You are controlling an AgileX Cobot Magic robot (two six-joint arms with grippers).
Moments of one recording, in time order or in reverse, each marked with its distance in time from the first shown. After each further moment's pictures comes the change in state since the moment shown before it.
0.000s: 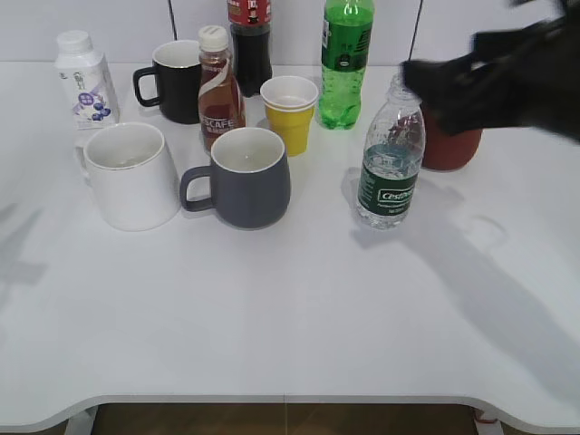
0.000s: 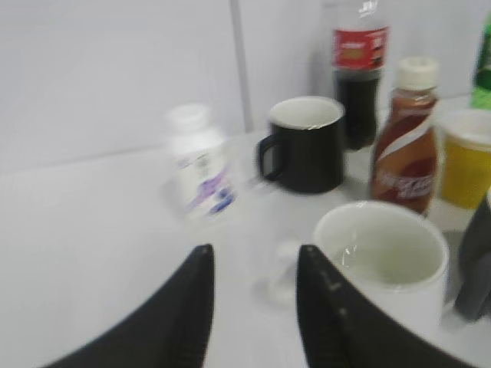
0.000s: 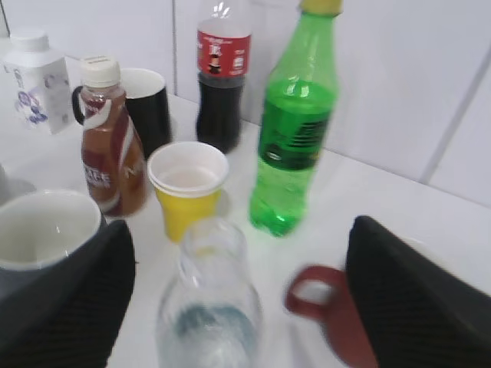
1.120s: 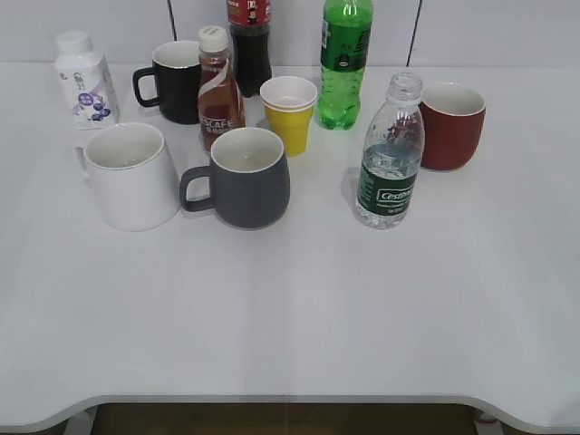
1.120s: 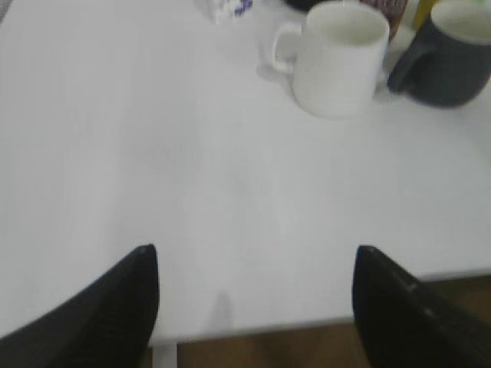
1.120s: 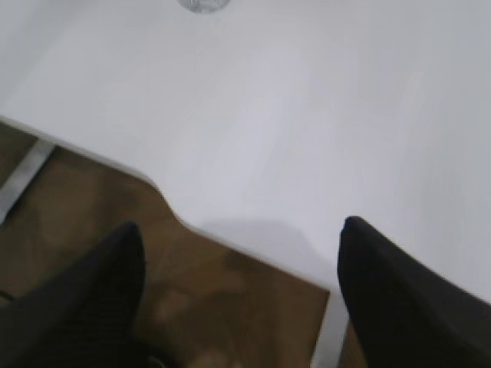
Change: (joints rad) left arm -0.138 -0.981 -0.238 -0.310 1.585 0.145; right arm 0.115 -1.185 0.113 0.149 1.487 -0.052
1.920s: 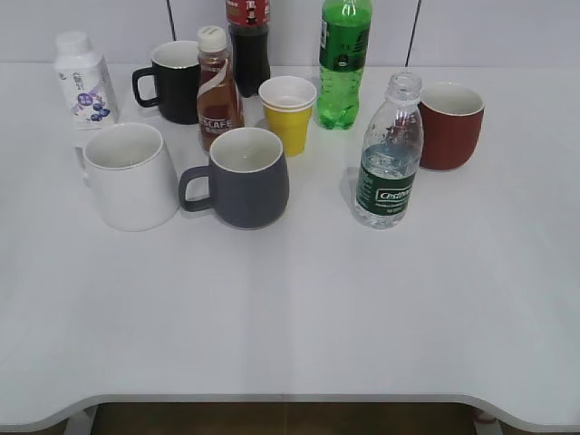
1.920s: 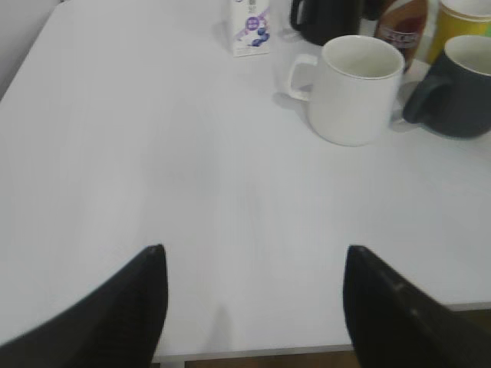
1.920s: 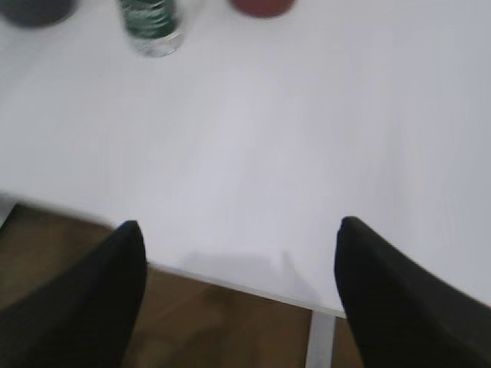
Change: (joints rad) left arm 0.062 -0.038 0.027 -0.001 -0.070 0.011; right arm -0.191 -0.059 0.019 -0.003 -0.049 -0.012
